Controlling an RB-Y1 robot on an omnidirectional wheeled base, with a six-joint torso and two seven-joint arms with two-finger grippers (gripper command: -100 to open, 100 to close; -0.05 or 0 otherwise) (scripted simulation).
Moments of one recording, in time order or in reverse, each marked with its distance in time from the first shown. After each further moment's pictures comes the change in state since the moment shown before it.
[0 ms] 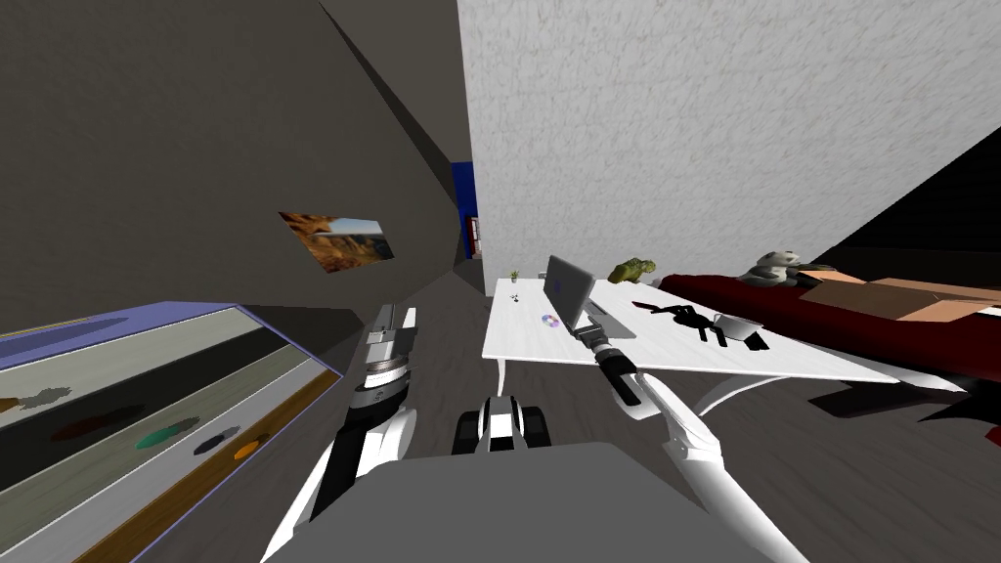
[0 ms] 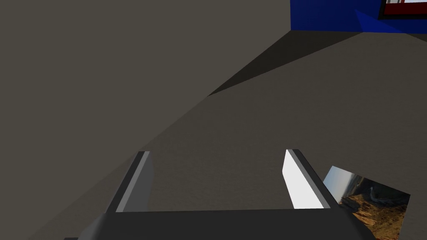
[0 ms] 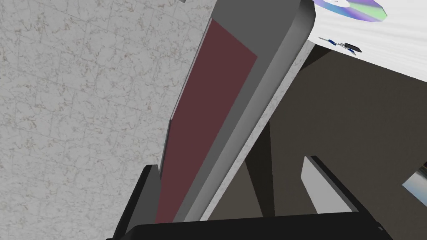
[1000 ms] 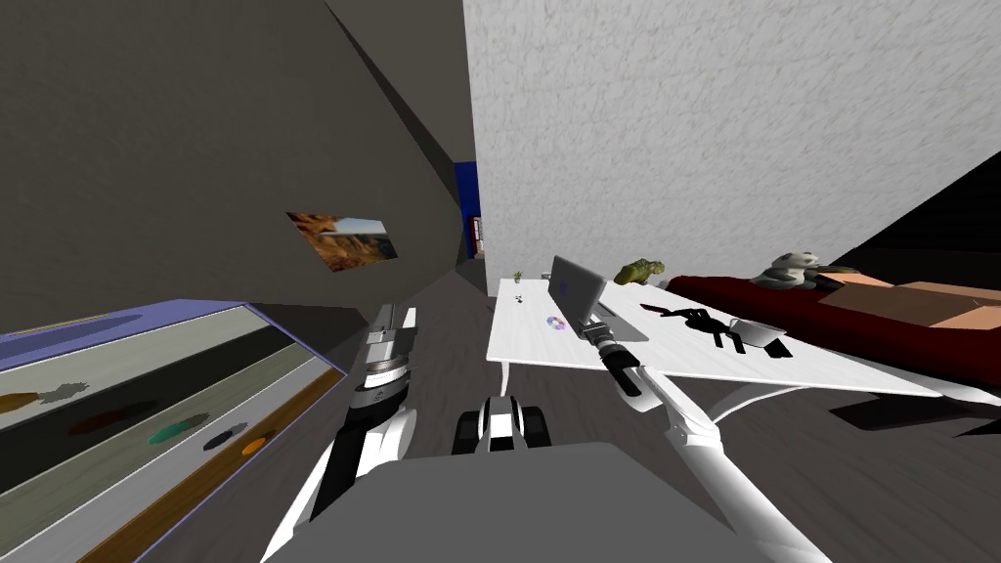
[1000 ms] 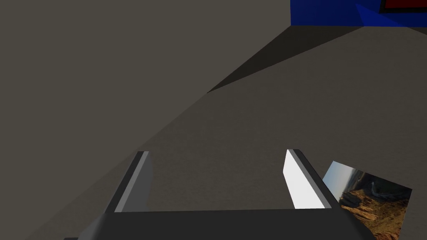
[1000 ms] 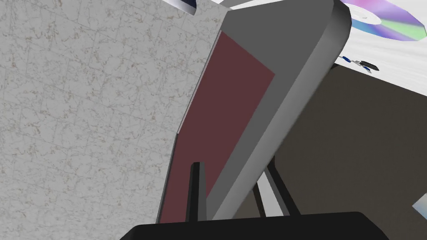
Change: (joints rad) left arm 0.000 0.000 0.000 0.000 0.000 0.000 0.000; right arm -0.047 -0.070 -0.004 0.075 -0.013 0.055 -0.027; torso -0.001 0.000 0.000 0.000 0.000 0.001
